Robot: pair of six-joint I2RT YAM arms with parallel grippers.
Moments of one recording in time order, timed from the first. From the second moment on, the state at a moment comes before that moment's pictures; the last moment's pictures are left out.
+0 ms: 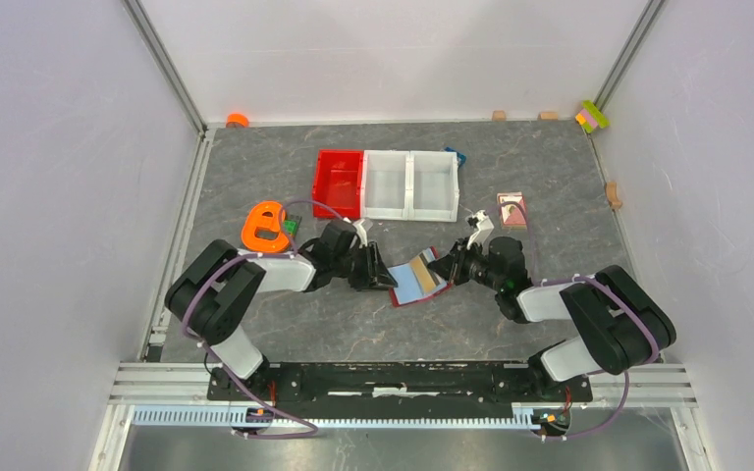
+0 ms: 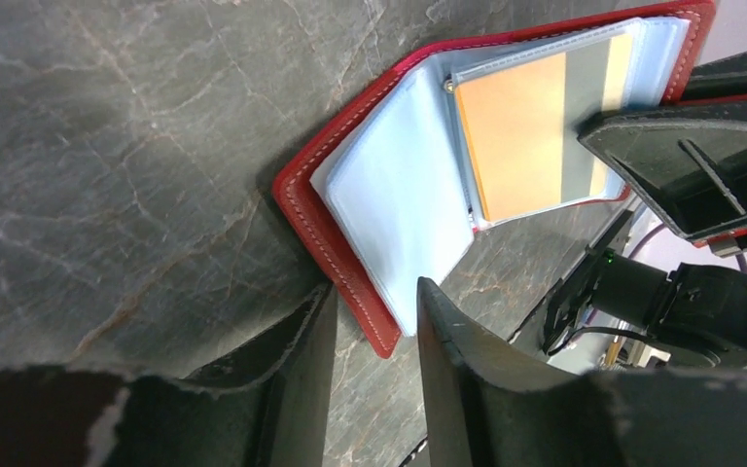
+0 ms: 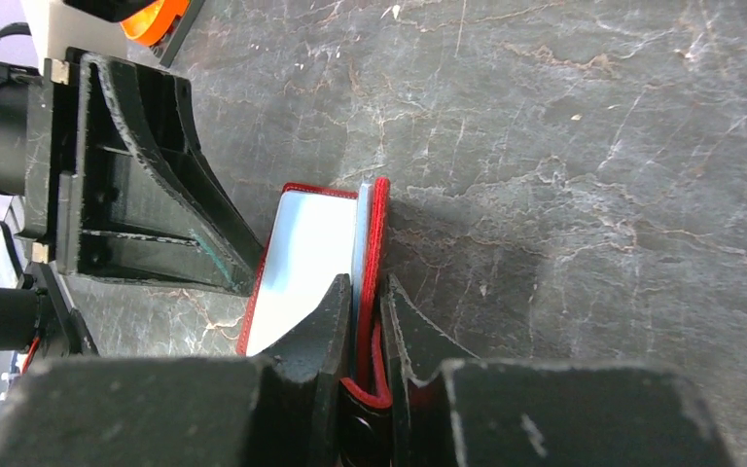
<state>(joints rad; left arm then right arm) -0.64 1.65 0.65 0.20 0.43 -0.79 0.45 1.47 0.27 0.82 -0.41 0.51</state>
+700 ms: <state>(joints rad) -0.58 1.80 0.90 0.06 0.41 -0.62 0.44 1.42 0.27 0.67 -0.30 0.41</state>
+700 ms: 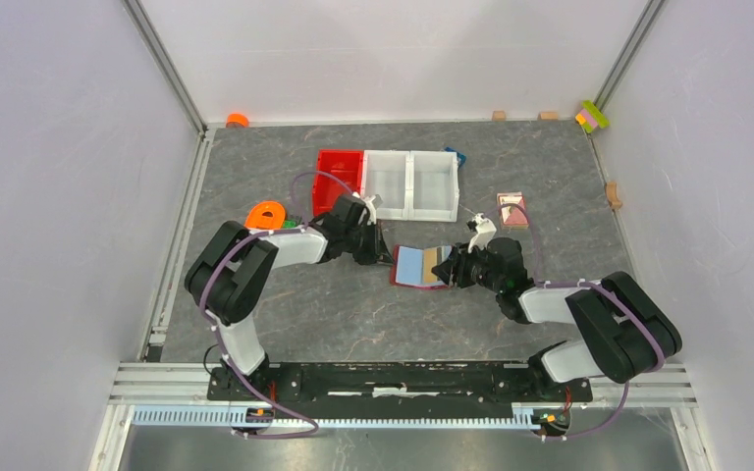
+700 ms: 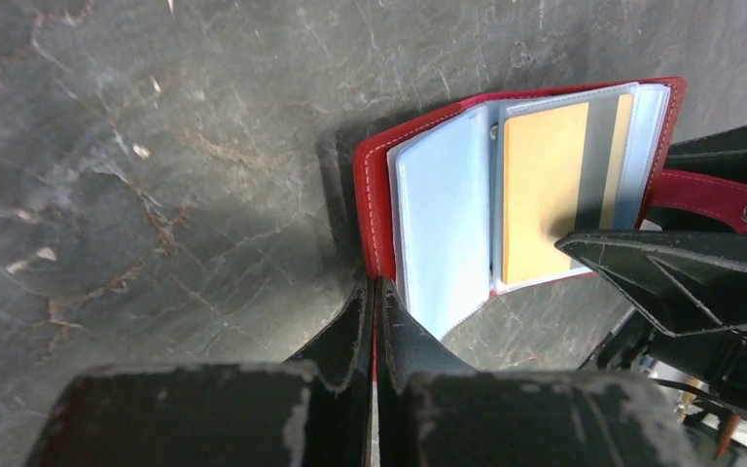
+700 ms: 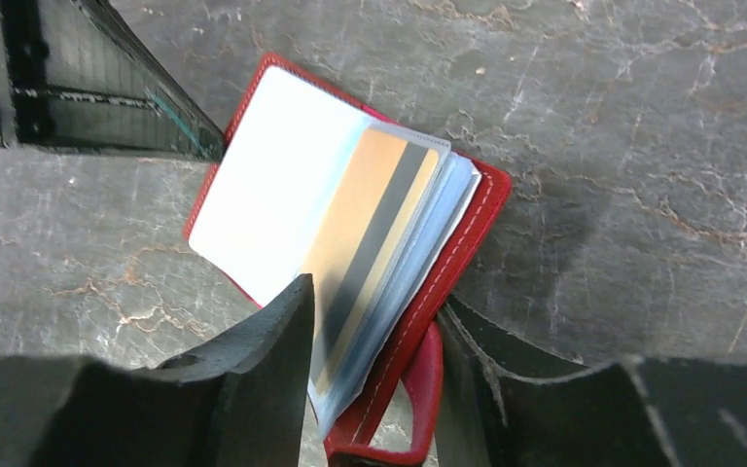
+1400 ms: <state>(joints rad) -0.58 1.82 0.95 -0.02 0.36 -0.47 0.39 1.54 0.35 0.65 -0.44 0.52</state>
